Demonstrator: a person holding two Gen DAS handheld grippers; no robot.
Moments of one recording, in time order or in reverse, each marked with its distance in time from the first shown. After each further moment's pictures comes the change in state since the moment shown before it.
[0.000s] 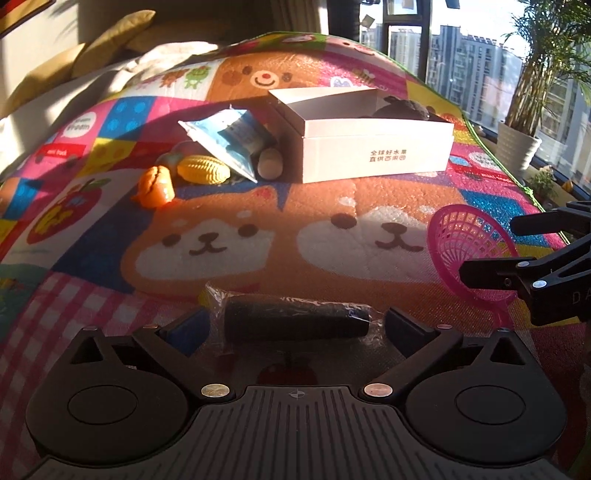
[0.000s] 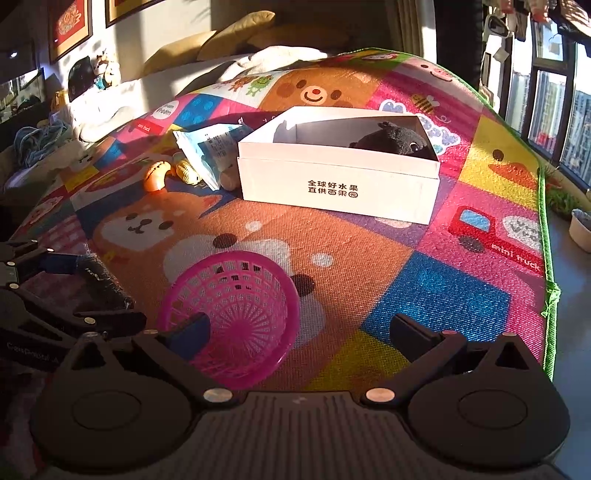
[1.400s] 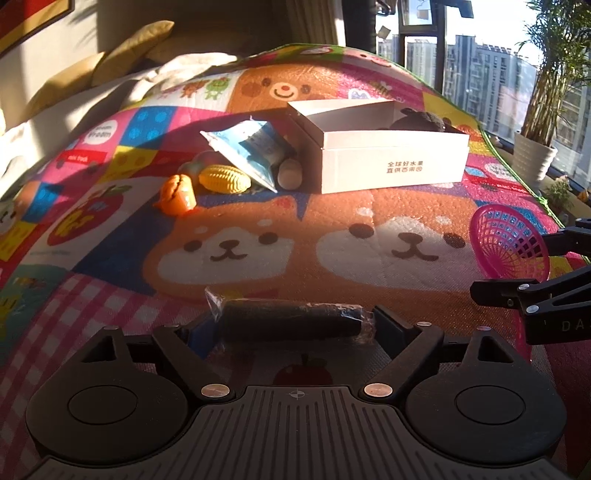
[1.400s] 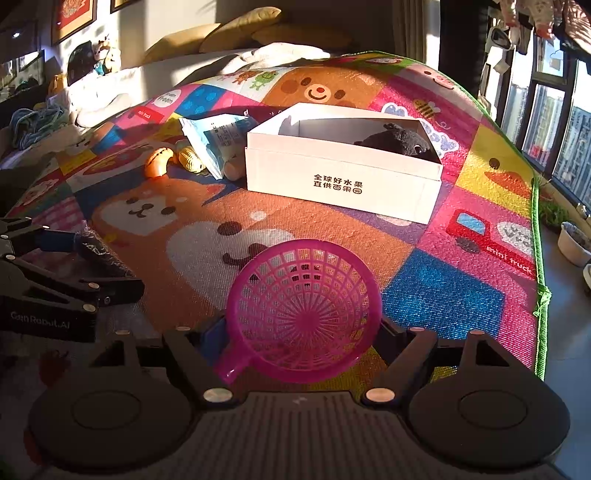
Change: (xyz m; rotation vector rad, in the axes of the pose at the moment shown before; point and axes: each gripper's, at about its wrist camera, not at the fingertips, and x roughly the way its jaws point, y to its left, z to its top) left arm -0.008 0.000 -0.003 -0.008 -0.047 0.068; right arm 0.001 0.015 -0.006 -0.057 0.017 -0.058
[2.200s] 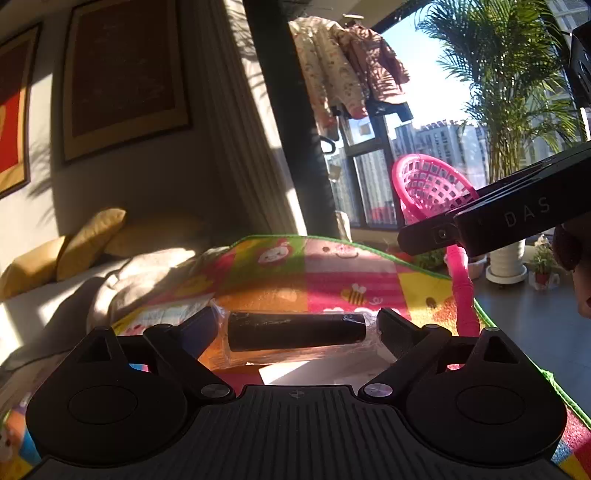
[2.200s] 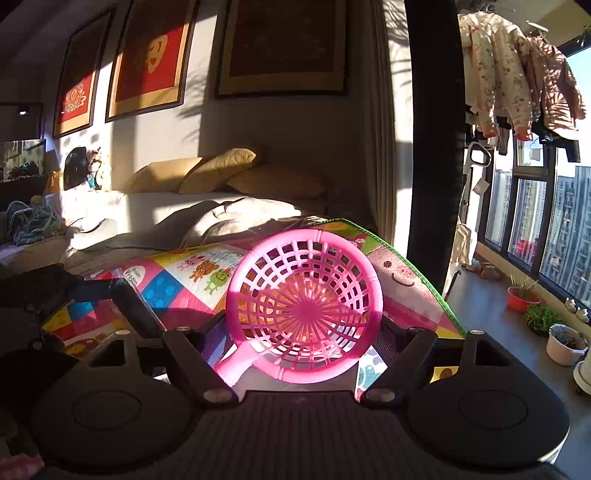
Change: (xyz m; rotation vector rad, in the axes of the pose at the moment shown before) left arm 0.013 -0.039 0.208 0.192 -0.470 -0.041; right arm -0.046 -0.087 0.217 0.012 -0.398 -0.019
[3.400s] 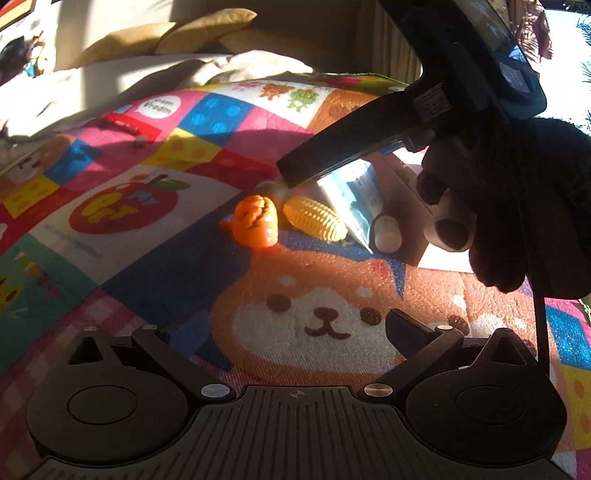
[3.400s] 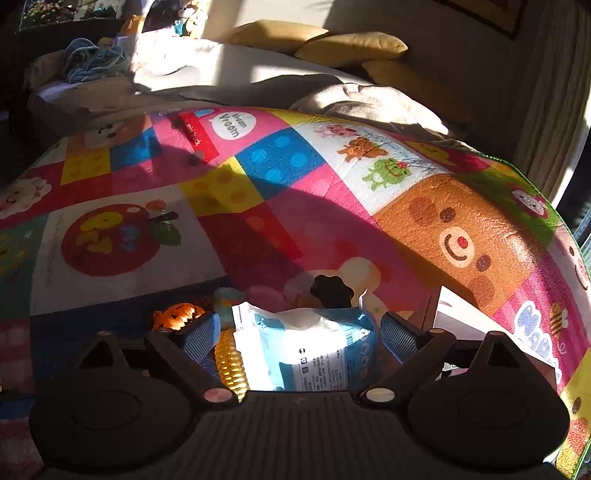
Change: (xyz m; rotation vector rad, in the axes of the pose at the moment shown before) left arm -0.069 0.082 -0.190 -0.459 0.408 0.139; right arm 0.187 0.225 -0.093 -0.384 0.373 0.114
